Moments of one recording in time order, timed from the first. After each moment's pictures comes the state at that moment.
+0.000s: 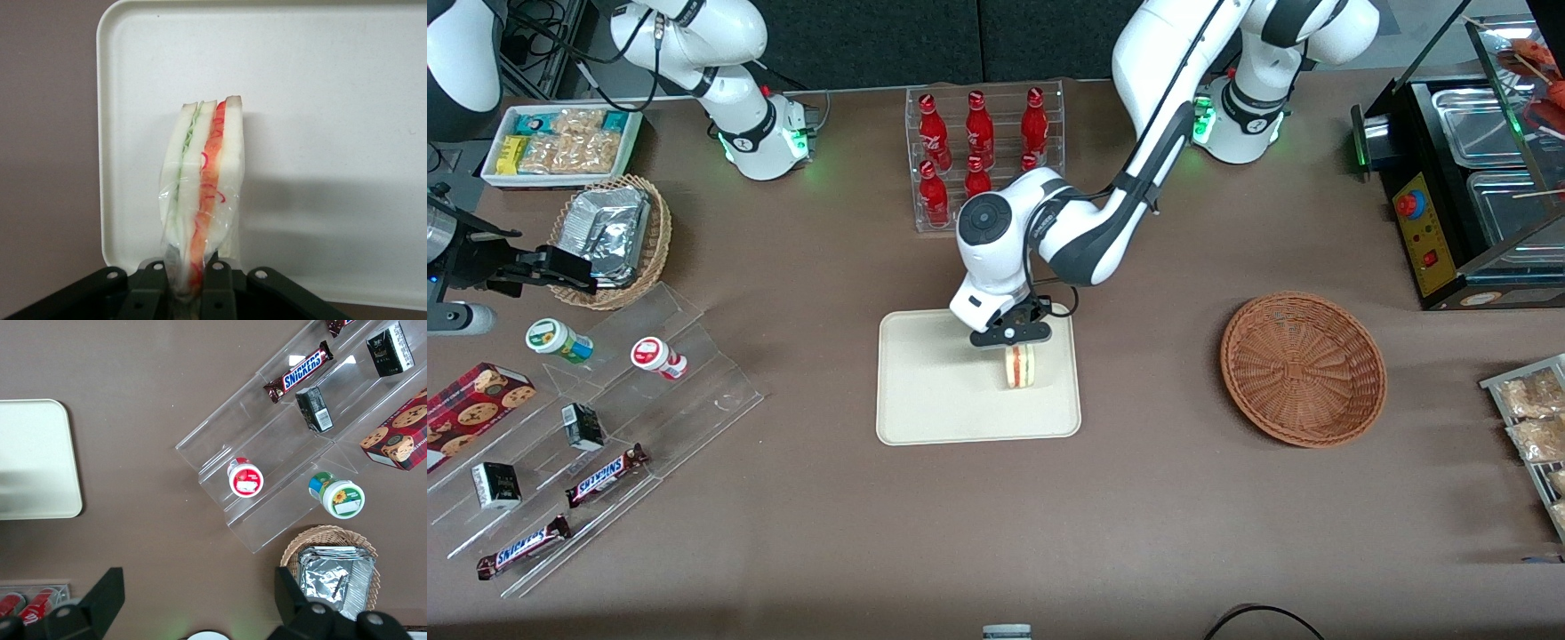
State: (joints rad) arm -0.81 0.67 -0.03 -1.51 0.12 2.12 -0.97
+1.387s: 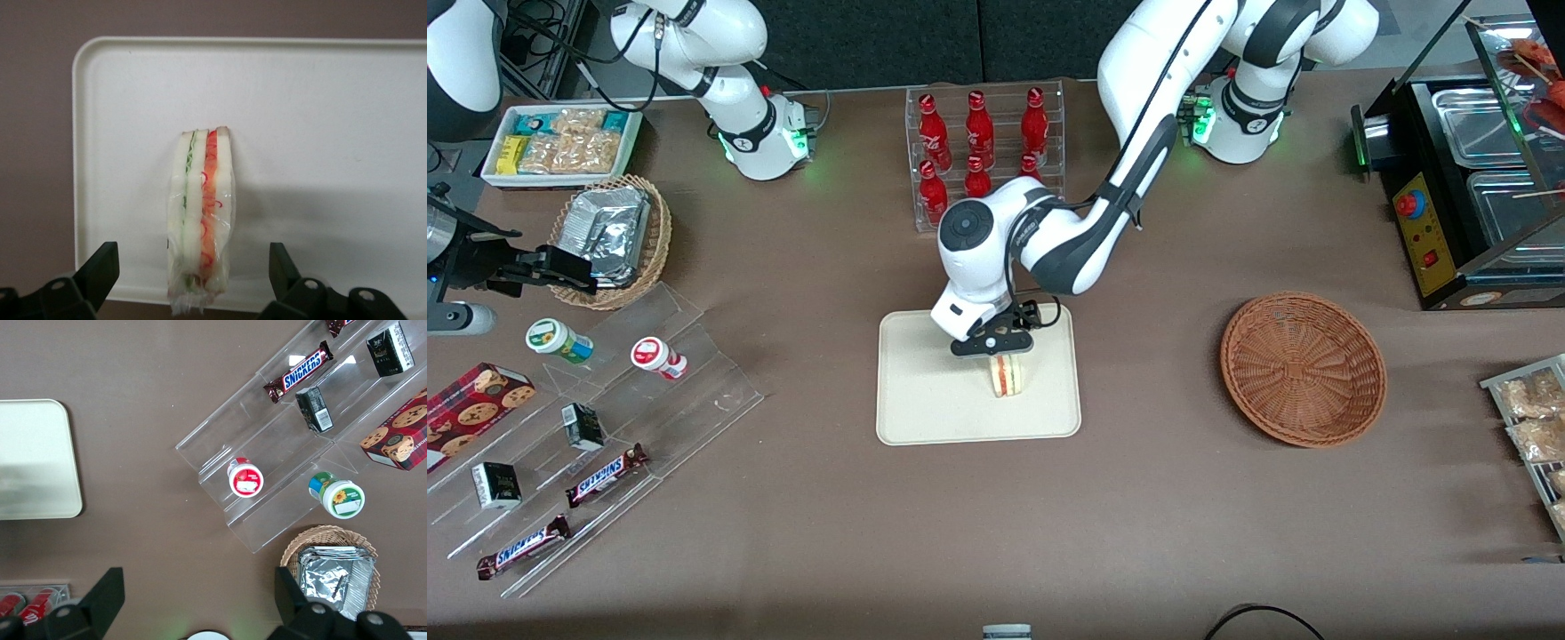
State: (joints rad) arm -0.82 0.72 -0.02 -1.36 0.12 2.06 -0.99
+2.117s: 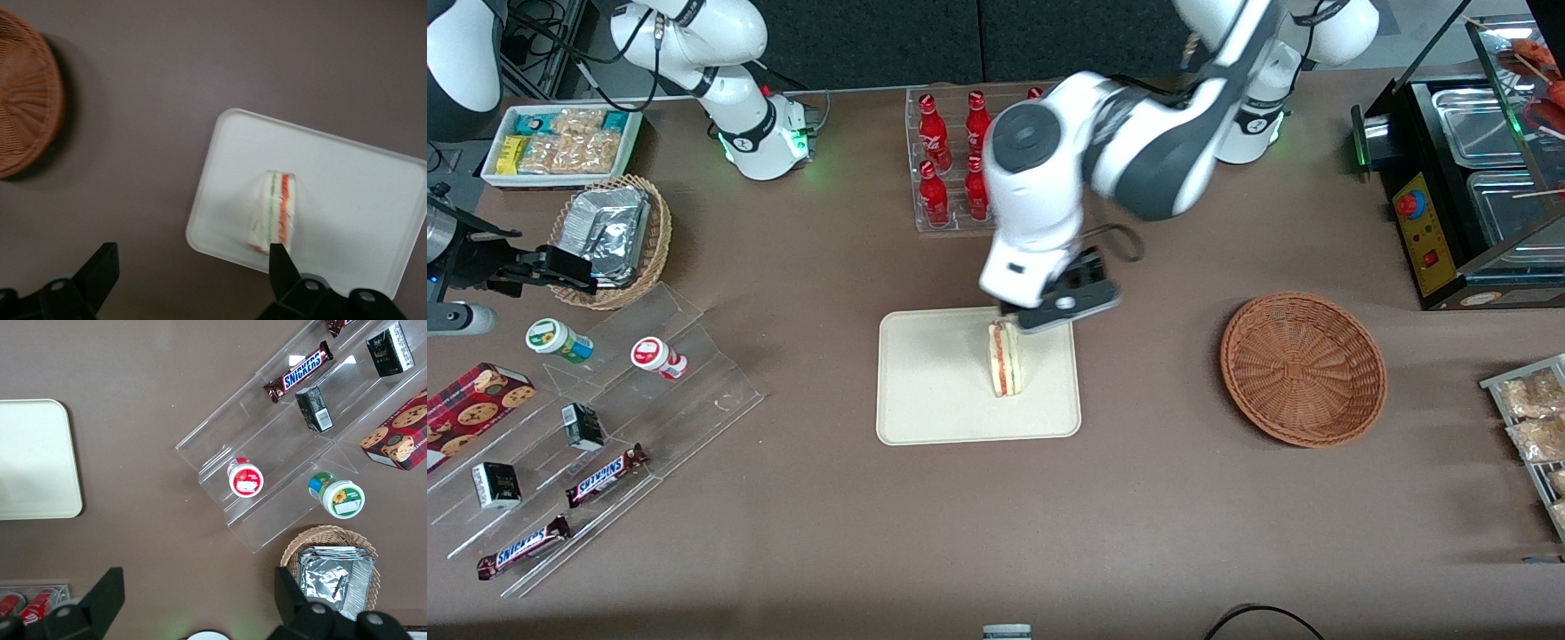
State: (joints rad) arm -0.82 0.42 0.16 -1.30 0.06 1.68 -1.03
